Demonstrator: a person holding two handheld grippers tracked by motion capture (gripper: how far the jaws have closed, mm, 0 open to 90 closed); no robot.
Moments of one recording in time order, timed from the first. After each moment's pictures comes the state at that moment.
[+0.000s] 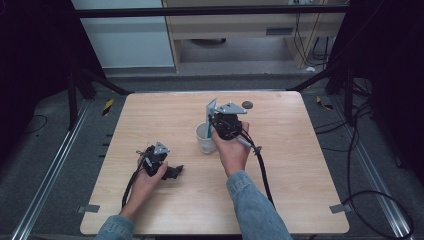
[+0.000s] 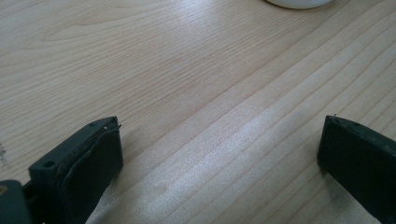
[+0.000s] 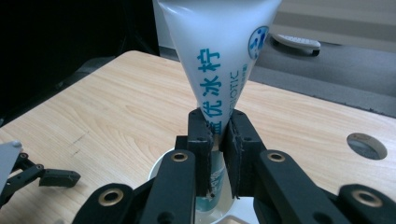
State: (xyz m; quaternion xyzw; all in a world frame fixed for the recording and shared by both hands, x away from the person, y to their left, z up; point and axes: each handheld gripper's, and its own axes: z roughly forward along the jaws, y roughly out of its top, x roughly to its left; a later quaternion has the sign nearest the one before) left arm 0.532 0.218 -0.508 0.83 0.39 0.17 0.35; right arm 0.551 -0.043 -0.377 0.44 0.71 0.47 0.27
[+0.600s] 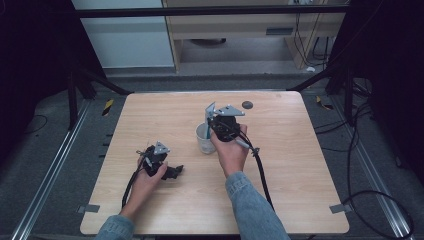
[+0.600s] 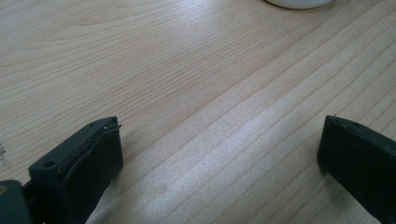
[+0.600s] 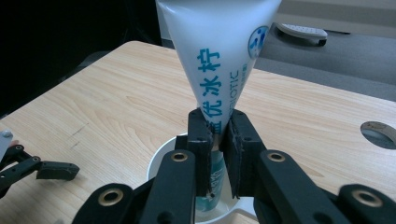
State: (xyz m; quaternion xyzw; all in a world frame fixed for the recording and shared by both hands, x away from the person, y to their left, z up) left arm 0.532 0.218 -0.508 0.84 0.39 0.17 0.34; right arm 0.556 -0.040 -0.391 0.45 0.72 0.47 0.25
